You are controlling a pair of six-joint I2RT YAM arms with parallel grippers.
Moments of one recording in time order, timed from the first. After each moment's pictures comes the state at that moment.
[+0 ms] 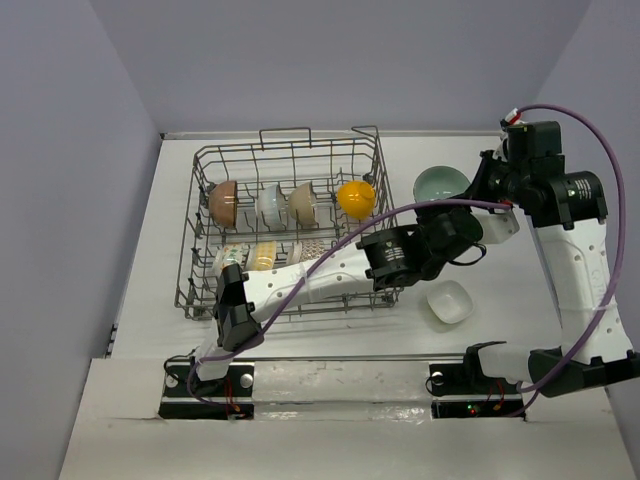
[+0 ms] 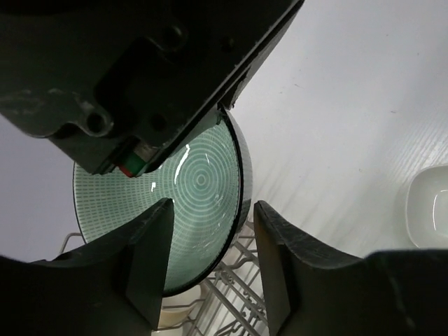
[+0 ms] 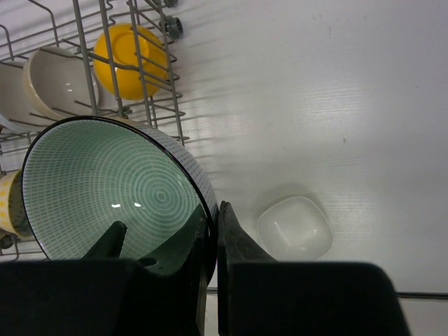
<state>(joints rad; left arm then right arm) -1.34 1.99 2.10 -0.51 -0.64 0.43 0.17 1.26 1.75 -1.23 0.00 0.38</state>
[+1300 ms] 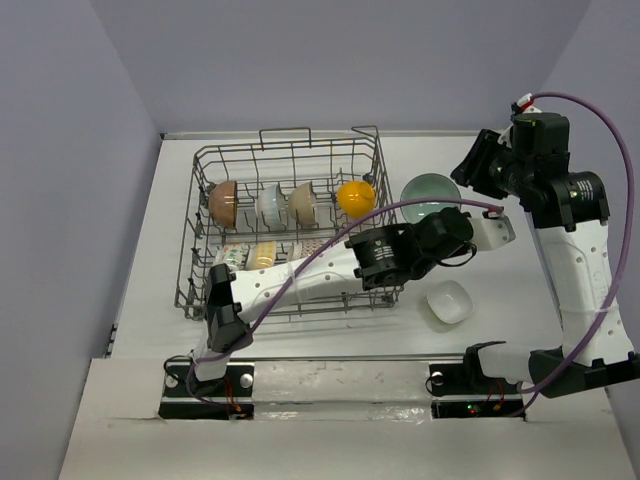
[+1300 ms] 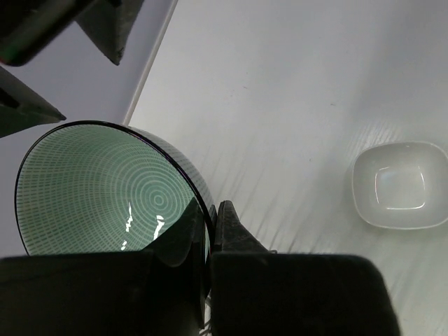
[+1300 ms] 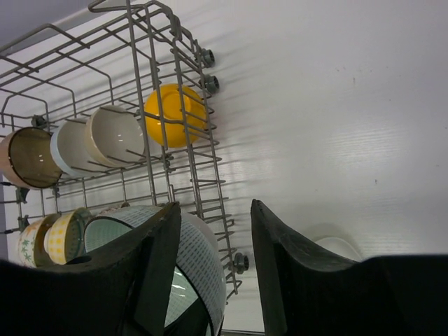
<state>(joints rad) -1.33 1.93 2.03 -0.54 -0.46 0.38 0.18 1.26 1.77 -1.09 0.03 0.46</state>
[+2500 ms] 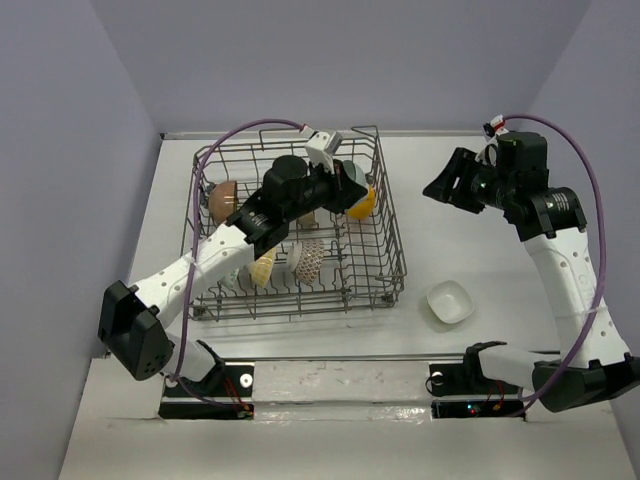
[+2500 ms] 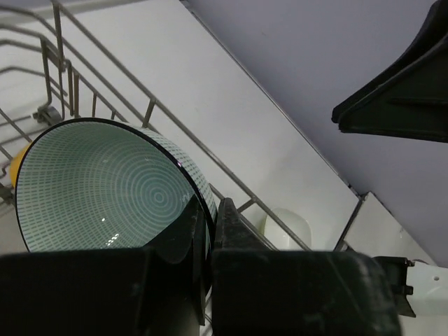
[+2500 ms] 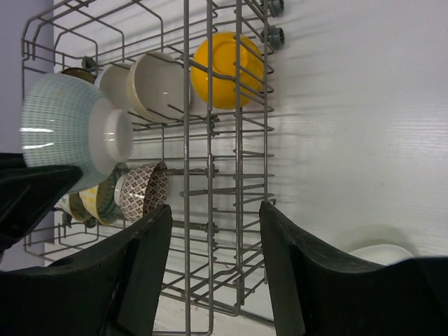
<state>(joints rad) -0.75 1.40 1.27 -0.01 0.19 -0.42 0.18 1.19 1.51 -0.92 -0.24 0.49</state>
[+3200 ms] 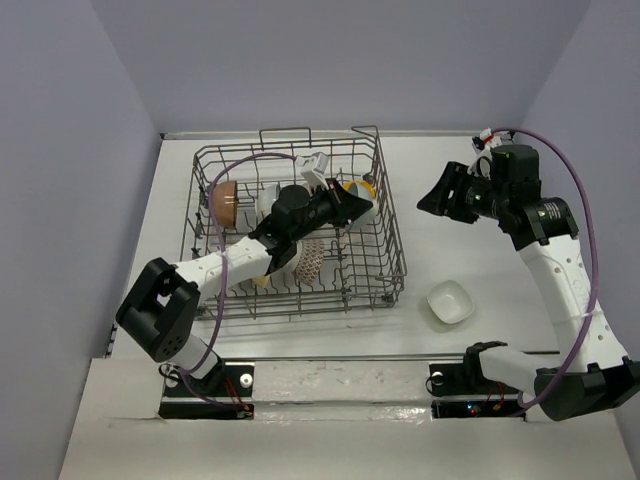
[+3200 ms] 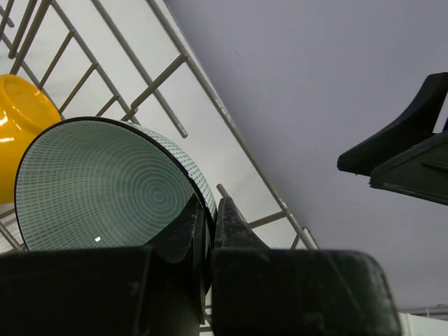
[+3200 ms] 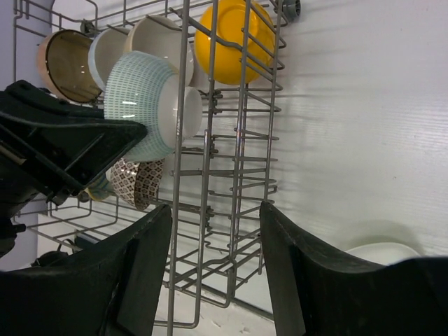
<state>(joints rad) -0.72 1.51 0.94 0.54 0.21 -0.82 0.18 1.14 1.37 -0.86 -0.33 0.45</state>
